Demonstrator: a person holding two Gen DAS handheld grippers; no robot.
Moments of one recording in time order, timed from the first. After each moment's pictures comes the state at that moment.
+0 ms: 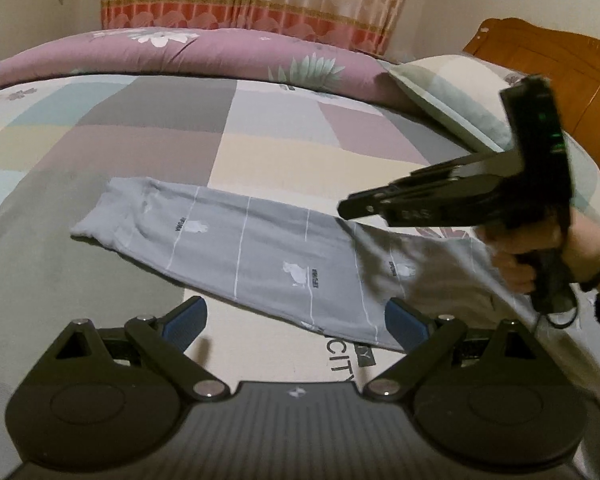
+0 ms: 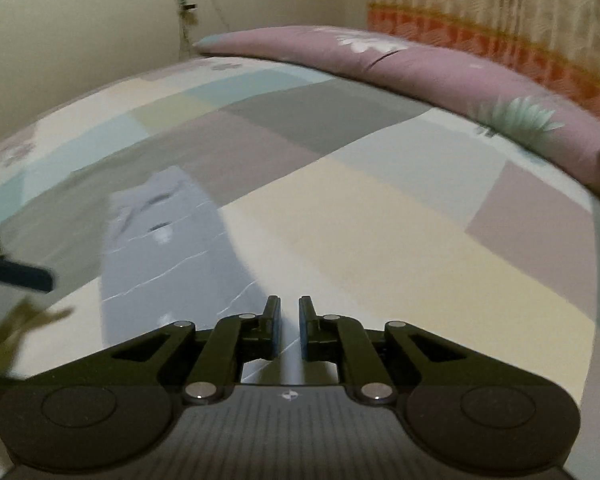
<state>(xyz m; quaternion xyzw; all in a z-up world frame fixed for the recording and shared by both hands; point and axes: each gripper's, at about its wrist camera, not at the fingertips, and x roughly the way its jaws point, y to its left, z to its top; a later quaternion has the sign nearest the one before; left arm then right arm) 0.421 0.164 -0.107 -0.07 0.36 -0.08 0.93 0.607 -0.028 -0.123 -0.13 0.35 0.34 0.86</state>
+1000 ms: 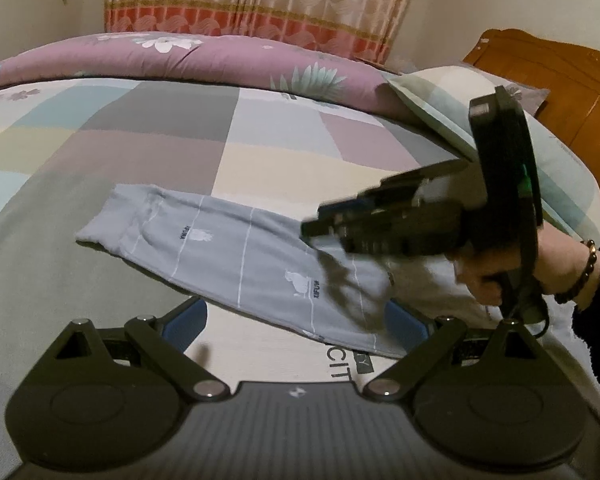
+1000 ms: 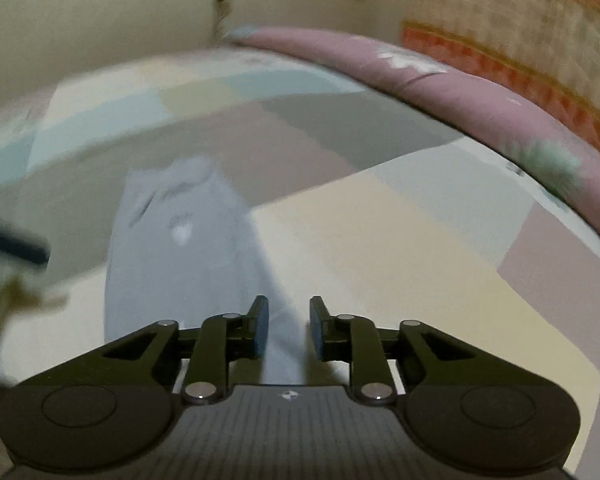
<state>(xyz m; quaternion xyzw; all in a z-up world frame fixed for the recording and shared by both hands) 0.418 0.167 -0.102 -0.08 0.35 -0.08 0.93 0.600 -0.001 -0.129 -0.17 0.32 0.35 0.86</state>
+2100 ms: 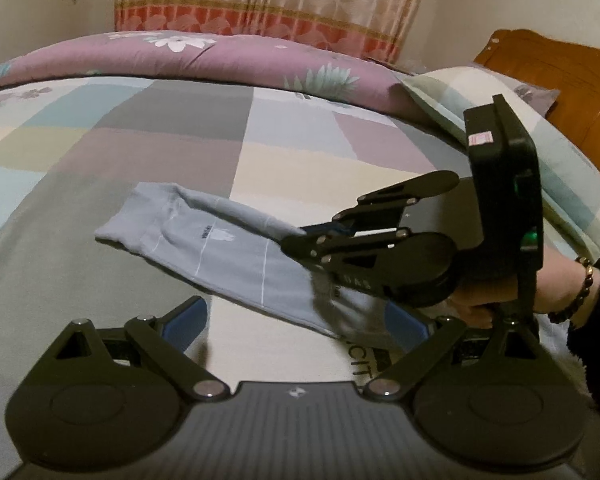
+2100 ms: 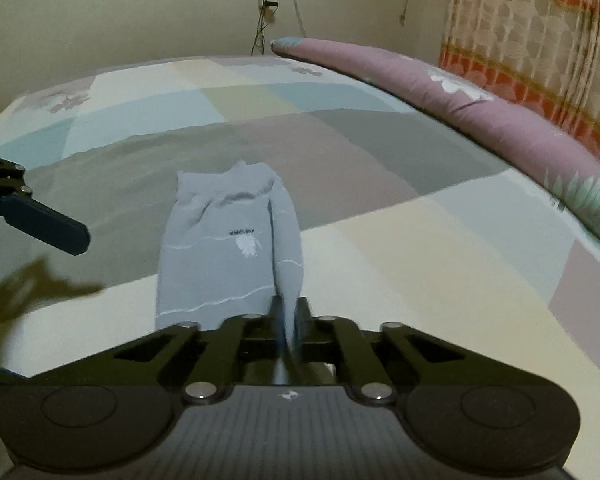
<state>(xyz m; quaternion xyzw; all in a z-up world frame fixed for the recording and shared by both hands) 0.418 0.180 -0.102 -0.09 0.35 -0.07 0.93 0.576 0.036 -0.139 -0.21 0.28 0.41 0.84</state>
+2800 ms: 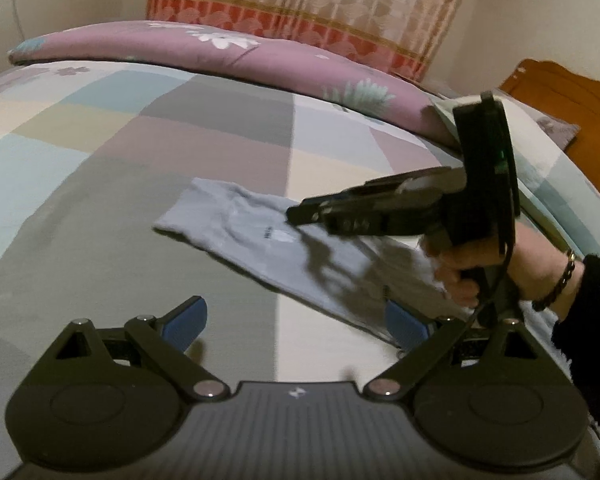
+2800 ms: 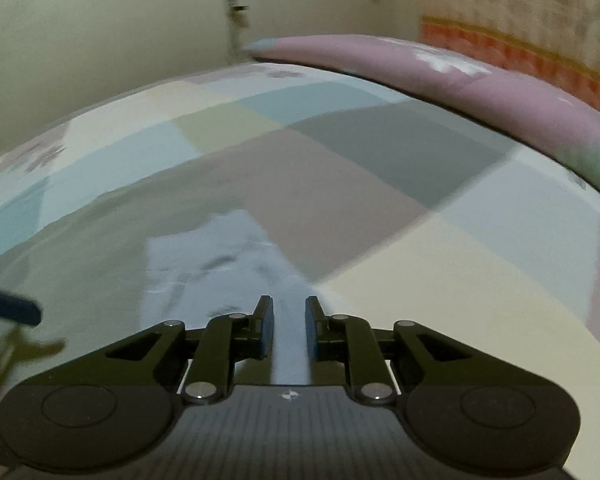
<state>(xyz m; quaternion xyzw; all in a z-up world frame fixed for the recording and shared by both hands) 0.407 0.231 -0.102 -0.13 0.34 -0.04 0.93 0.623 0.081 -0.134 -0.14 0.33 0.42 0.84</state>
